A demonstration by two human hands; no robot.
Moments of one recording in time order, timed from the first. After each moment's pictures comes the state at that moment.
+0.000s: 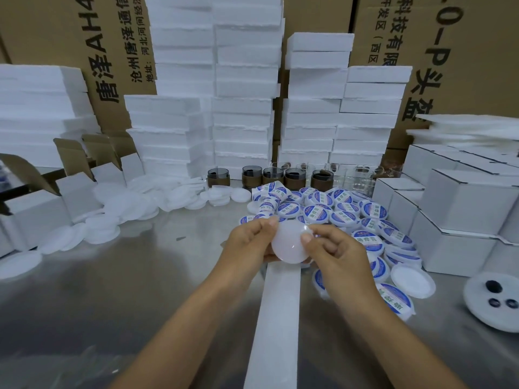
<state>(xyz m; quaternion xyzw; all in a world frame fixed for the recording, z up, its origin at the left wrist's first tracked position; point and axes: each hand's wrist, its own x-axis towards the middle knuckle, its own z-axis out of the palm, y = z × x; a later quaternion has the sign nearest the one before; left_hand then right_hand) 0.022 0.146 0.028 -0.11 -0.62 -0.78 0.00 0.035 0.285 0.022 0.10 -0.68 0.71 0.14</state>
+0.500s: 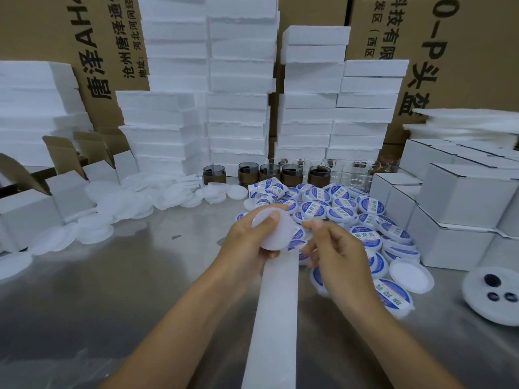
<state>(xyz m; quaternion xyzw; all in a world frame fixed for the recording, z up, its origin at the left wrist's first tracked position) 0.012 0.150 0.027 -0.10 -0.57 -0.82 0.01 0.033 0.286 0.017 0.06 -0.74 0.64 0.20</state>
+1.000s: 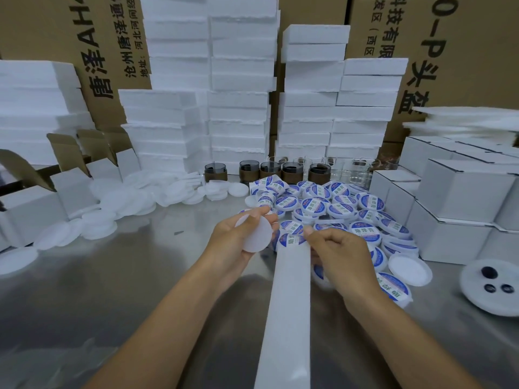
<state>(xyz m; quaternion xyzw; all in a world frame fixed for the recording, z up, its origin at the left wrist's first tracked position) 0.000 0.128 0.014 -0.06 -0.51 -0.86 -0.01 0.027 0.292 0.012 -0.02 -0.75 0.64 0.14</state>
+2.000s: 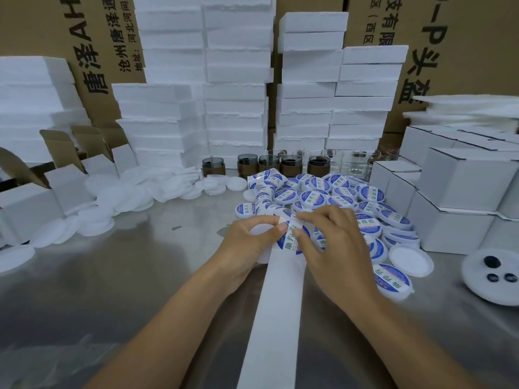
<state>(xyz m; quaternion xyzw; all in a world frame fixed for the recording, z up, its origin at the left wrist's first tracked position) 0.009 0.144 0.009 -0.04 -0.70 -0.72 -0.04 0.033 0.291 0.008 0.12 -0.90 0.27 0.33</state>
